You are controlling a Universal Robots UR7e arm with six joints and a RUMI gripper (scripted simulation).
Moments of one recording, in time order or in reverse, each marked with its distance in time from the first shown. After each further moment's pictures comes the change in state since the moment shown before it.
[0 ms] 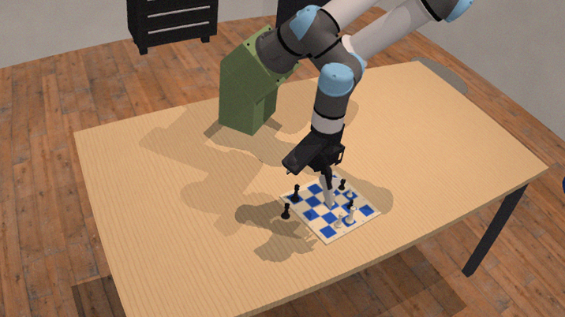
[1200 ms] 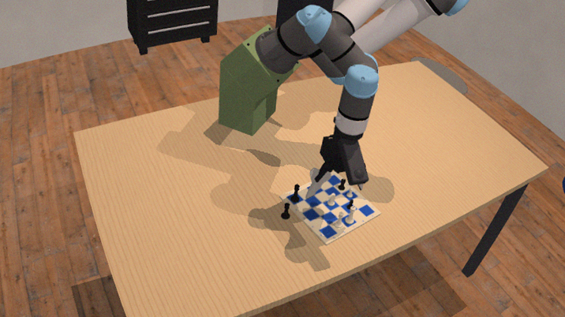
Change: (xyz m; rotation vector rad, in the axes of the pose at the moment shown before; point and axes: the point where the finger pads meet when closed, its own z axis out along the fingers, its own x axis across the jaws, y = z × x) arm -0.055 0.047 -0.004 0.020 0.007 -1.158
